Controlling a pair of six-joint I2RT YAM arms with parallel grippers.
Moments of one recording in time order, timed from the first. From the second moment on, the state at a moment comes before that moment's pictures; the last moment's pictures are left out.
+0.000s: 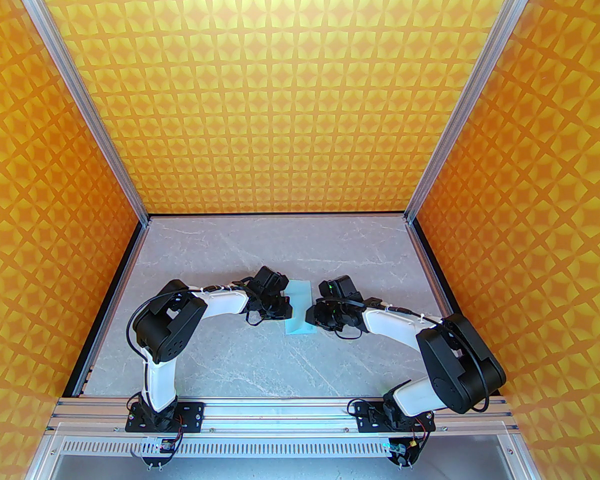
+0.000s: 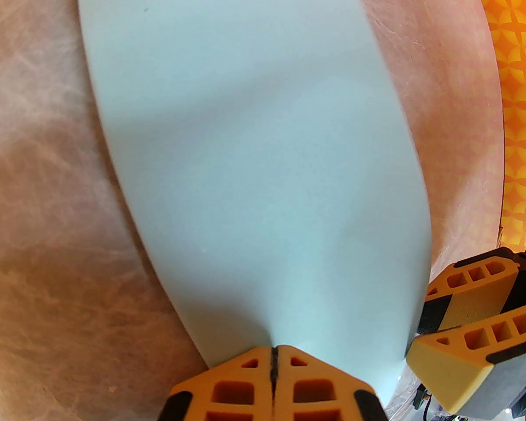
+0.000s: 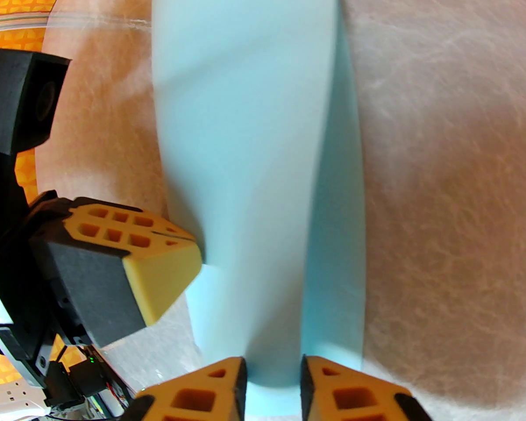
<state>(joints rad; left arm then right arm) -0.70 1.96 1.11 -0.17 0.46 -0.63 0.43 1.50 0.66 -0.18 -0.45 0.67</state>
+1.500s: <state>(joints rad) -0.70 1.97 1.11 -0.17 0.46 -0.63 0.43 1.57 0.72 -0.03 -0.53 0.77</state>
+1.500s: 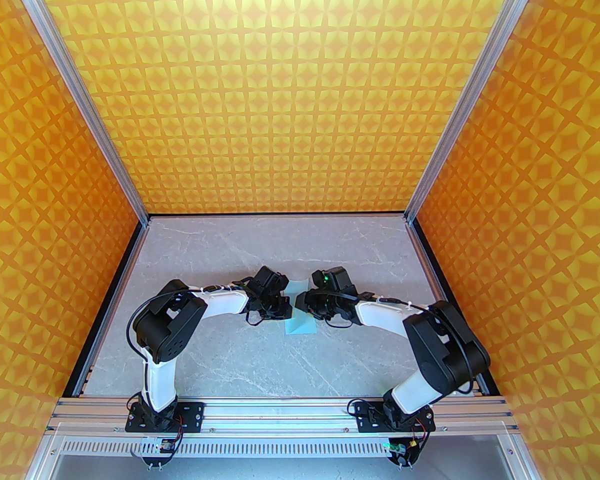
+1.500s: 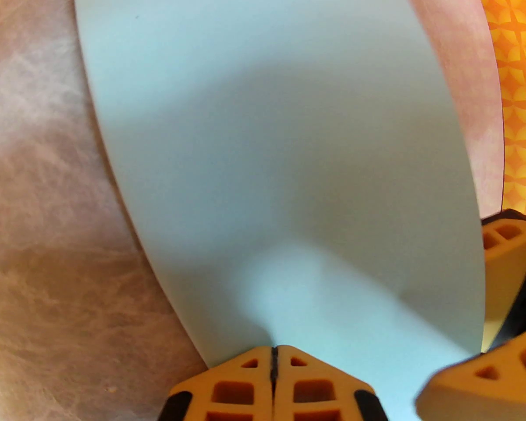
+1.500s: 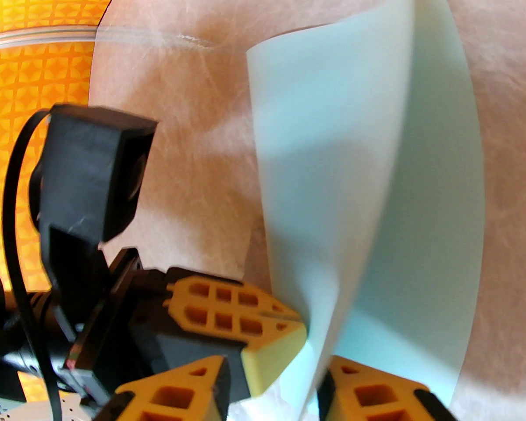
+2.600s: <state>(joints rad) -0.70 1.89 1.04 -0.17 0.45 -0.65 0.43 1.65 0.73 0.01 -0.55 0.79</state>
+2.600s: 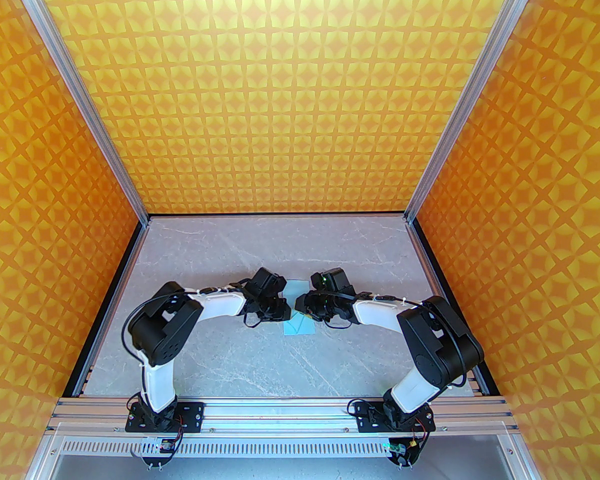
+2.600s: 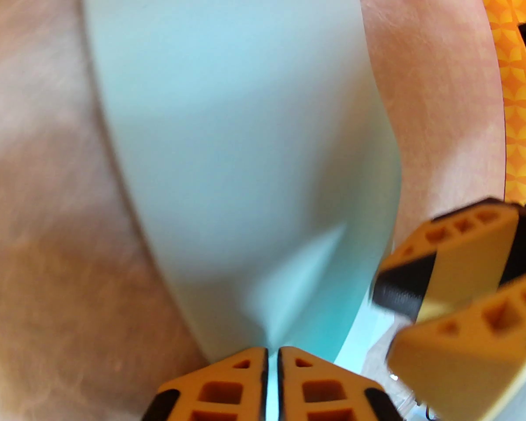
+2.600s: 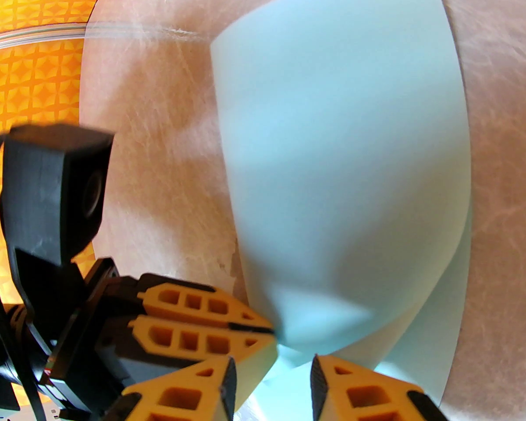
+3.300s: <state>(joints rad) -0.70 1.76 0.82 0.12 0.46 -0.86 0.43 1.65 0.73 0.02 -0.55 0.80</state>
